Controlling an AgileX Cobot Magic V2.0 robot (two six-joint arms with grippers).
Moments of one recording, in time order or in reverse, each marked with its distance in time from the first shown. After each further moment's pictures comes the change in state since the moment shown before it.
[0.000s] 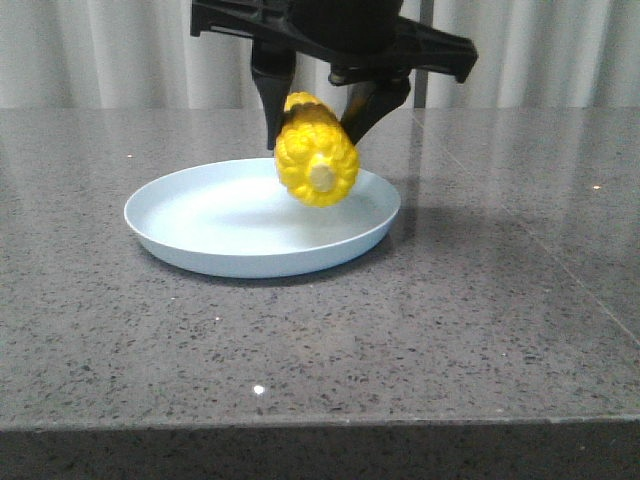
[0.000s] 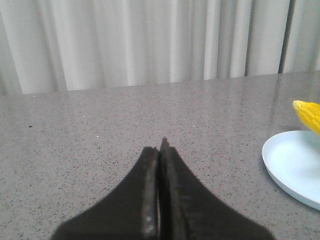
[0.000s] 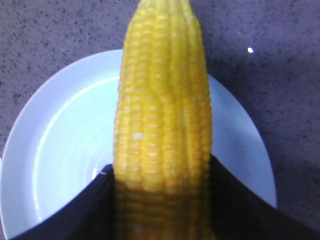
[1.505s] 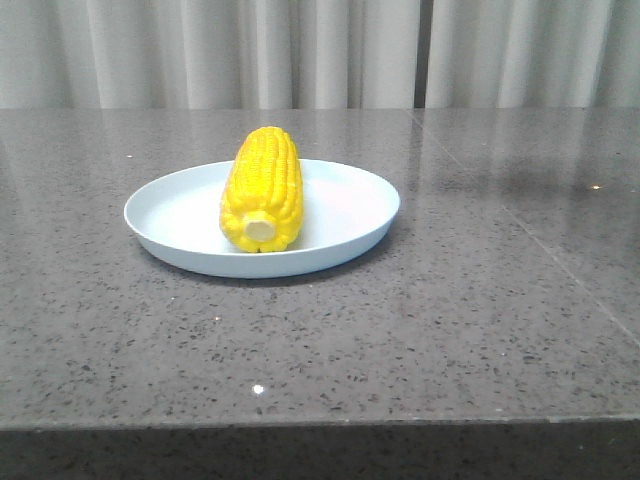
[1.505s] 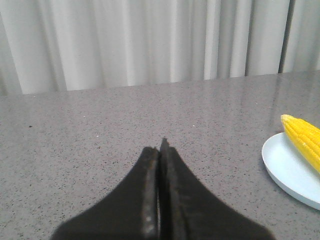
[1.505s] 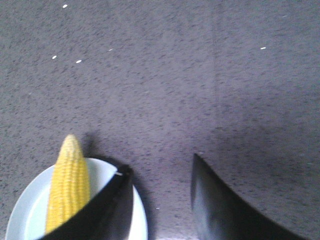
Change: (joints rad) left arm 0.000 0.000 0.000 0.000 0.001 0.000; right arm -0.294 -0.236 -0.162 0.029 0.220 -0.171
